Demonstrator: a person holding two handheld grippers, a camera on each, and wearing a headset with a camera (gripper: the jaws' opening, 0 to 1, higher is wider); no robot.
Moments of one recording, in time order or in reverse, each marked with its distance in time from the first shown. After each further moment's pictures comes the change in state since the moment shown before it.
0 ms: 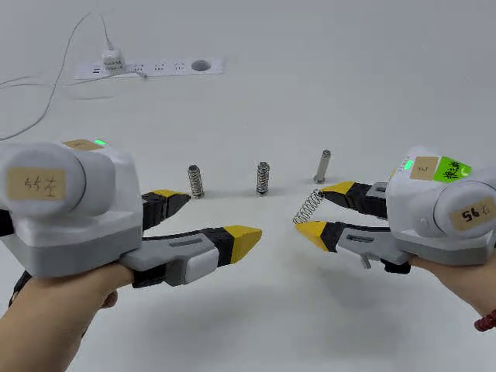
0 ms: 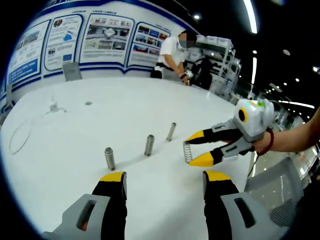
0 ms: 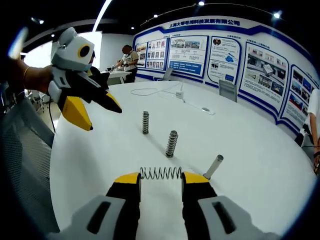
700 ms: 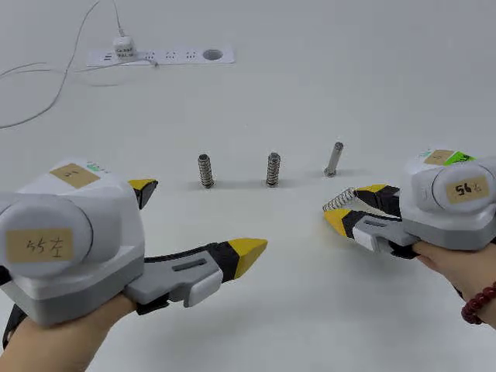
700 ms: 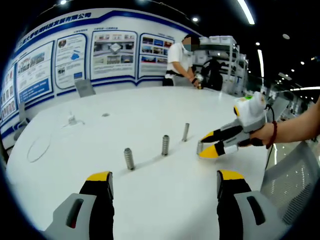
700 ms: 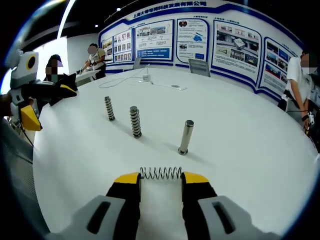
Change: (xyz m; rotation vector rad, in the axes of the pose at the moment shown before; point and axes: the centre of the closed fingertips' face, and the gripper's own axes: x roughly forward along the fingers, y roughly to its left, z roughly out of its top) left arm -0.019 0.016 -0.005 0.113 -0.077 0.167; right arm 0.002 -0.039 -0.042 0.210 0.109 -0.193
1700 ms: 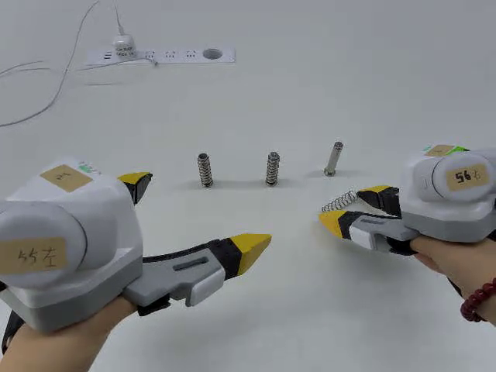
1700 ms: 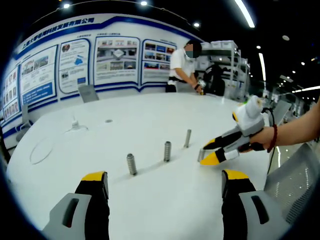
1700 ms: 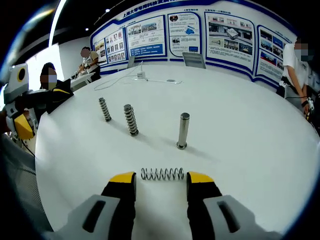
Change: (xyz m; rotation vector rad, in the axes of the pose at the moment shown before) left arm -0.003 0.000 0.008 0.006 -0.065 0.039; right arm 0.005 -0.003 -0.009 0.099 0.046 -0.004
